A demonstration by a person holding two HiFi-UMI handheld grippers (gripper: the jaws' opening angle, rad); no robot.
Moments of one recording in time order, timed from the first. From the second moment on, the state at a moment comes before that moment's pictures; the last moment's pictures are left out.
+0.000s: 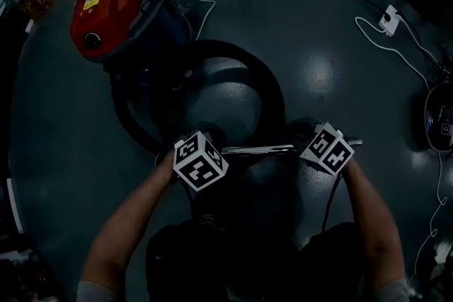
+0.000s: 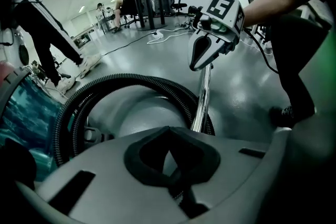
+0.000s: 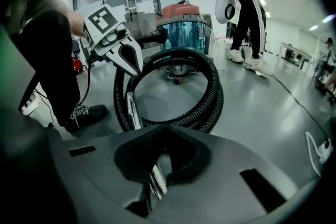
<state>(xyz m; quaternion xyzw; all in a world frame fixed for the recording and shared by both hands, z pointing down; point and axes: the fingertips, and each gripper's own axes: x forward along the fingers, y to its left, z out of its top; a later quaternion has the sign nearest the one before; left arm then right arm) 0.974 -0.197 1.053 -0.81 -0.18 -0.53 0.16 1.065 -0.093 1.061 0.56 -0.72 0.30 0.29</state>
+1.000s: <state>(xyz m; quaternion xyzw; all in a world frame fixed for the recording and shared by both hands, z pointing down) 0.962 -0.159 0.717 -0.87 -0.18 -0.44 0.10 1.014 -0.074 0.716 0.68 -0.67 0.25 0.18</state>
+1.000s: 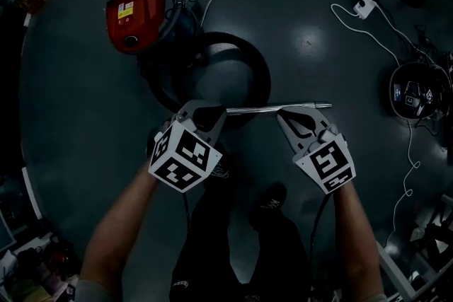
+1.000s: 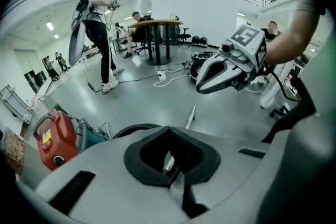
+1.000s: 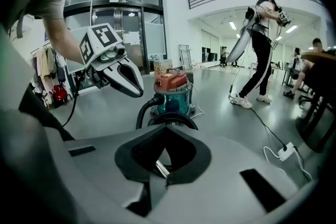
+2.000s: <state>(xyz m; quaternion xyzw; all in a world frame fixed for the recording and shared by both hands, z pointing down) 0.874 -0.018 0.387 -0.94 -0.12 -0.32 -0.01 0.902 0.023 0.365 0.74 -0.63 0.22 0.03</state>
